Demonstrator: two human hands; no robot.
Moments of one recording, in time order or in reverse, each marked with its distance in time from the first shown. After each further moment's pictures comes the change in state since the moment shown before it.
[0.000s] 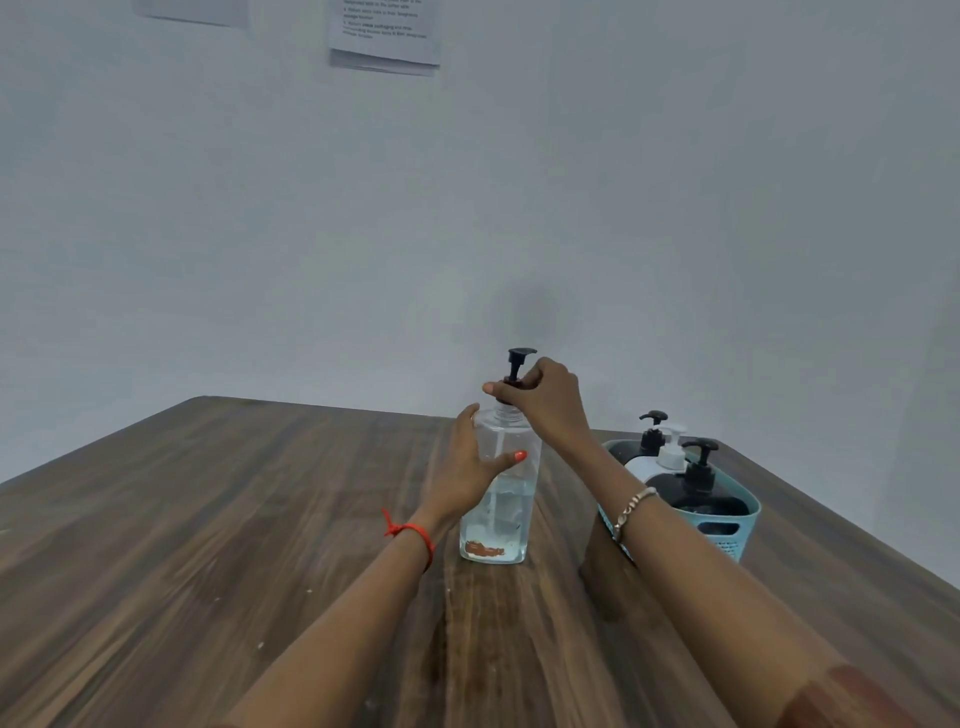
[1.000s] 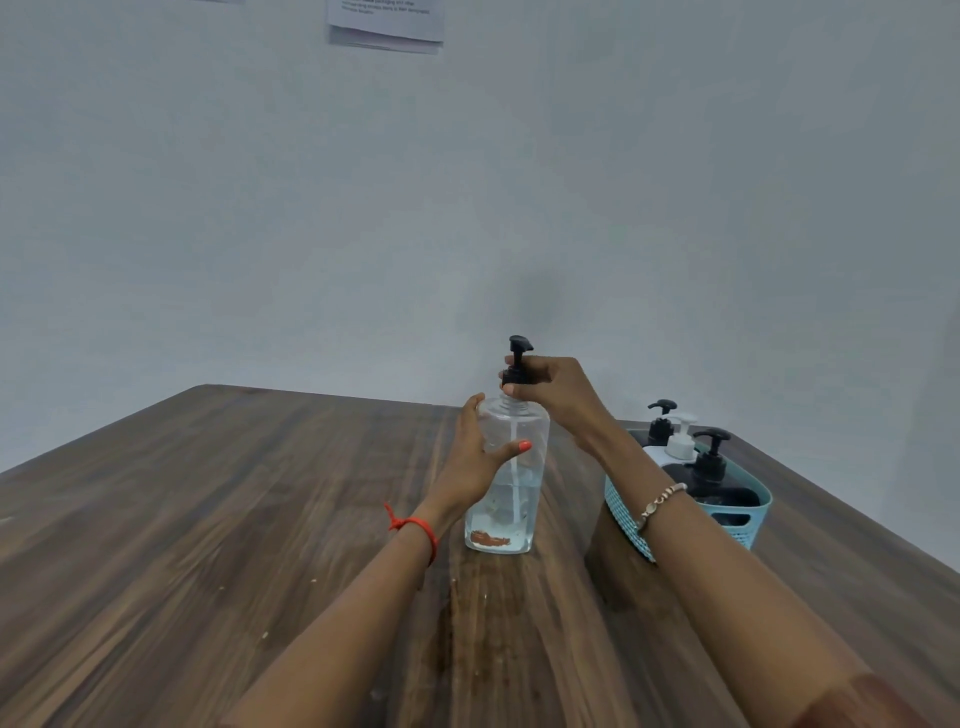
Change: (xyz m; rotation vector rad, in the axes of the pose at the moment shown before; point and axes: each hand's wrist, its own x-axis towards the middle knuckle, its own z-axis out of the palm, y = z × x) left_hand 0.004 -0.006 0.002 -0.055 -0.016 0.014; right_hand 0.001 0.007 -0.012 0.188 -0.232 0.035
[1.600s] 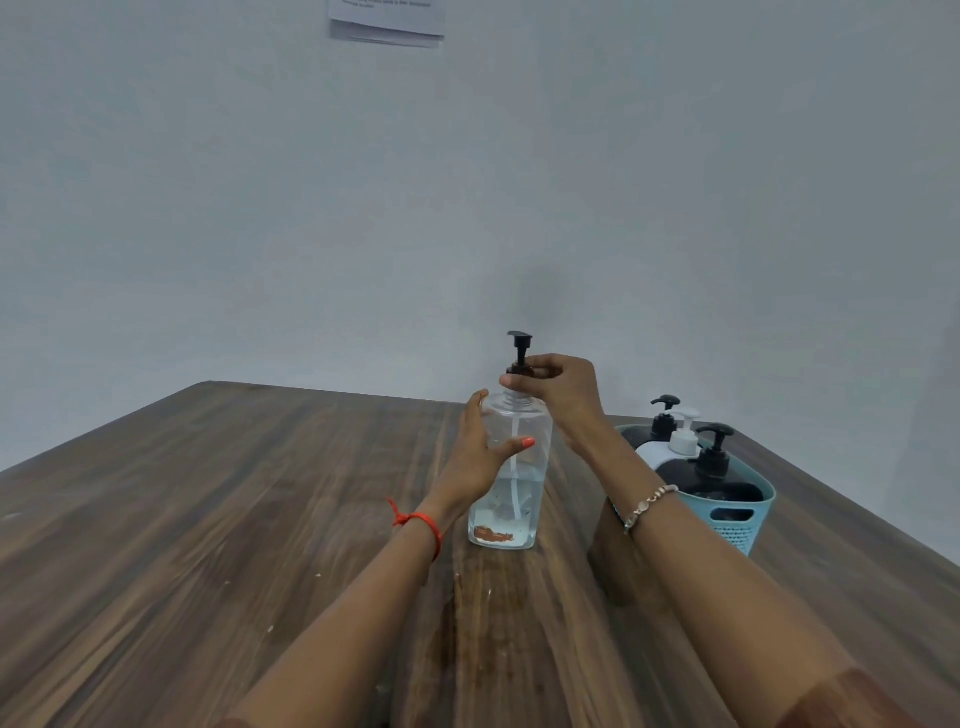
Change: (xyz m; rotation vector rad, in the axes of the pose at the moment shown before) left_hand 0.001 -0.003 -0.001 -0.017 -0.017 -0.007; right_hand -0.001 0.006 0.011 0.148 0.174 0.047
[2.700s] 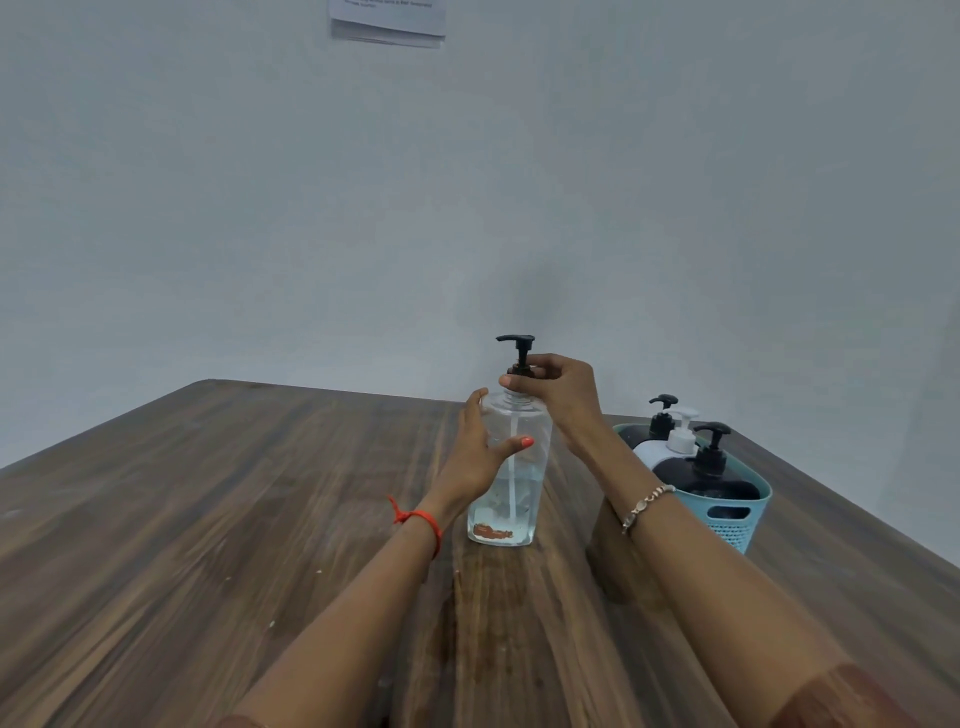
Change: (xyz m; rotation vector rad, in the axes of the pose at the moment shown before) left_hand -0.001 0.000 0.001 0.000 0.004 0.010; right_hand -0.001 0.002 0.001 0.033 0.001 -0.010
